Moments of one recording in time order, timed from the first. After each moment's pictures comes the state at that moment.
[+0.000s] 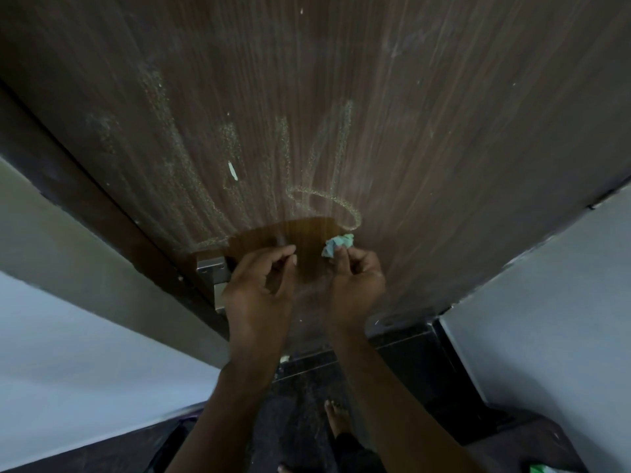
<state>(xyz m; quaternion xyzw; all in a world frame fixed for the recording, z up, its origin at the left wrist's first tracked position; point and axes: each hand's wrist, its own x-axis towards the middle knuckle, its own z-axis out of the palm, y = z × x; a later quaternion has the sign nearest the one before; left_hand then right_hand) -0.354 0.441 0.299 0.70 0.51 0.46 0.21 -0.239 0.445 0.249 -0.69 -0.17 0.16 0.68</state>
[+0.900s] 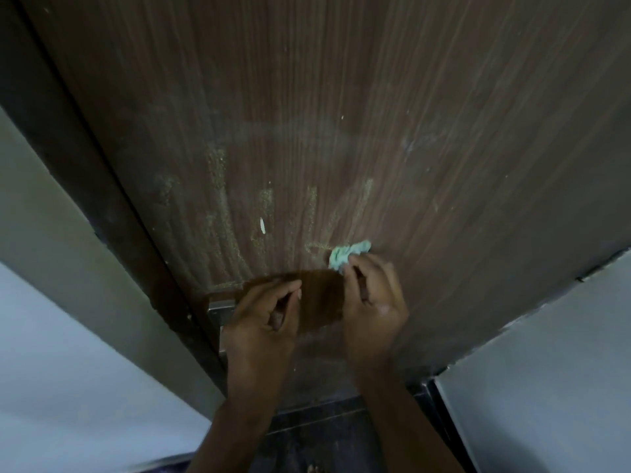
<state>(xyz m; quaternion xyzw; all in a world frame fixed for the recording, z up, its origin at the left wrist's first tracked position) -0.356 0.447 0.321 0.68 0.50 0.51 0.17 -0.219 0.443 0.318 -0.61 -0.50 -0.16 0.60</state>
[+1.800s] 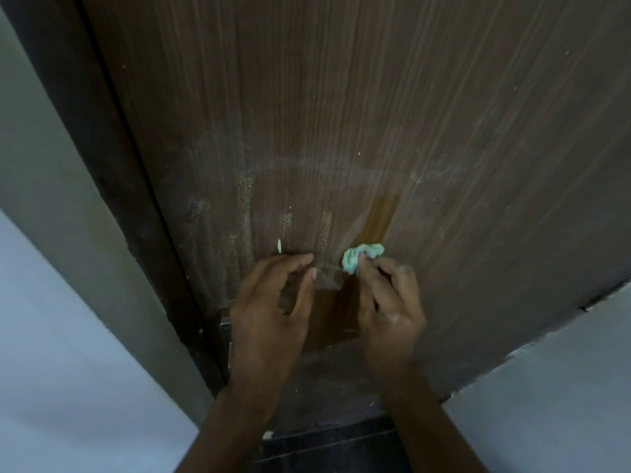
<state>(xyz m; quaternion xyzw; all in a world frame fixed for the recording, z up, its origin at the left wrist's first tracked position) -0.354 0.462 0.374 0.68 0.44 0.58 0.13 -0.204 0.445 0.351 -0.56 -0.57 -0.26 0.54</state>
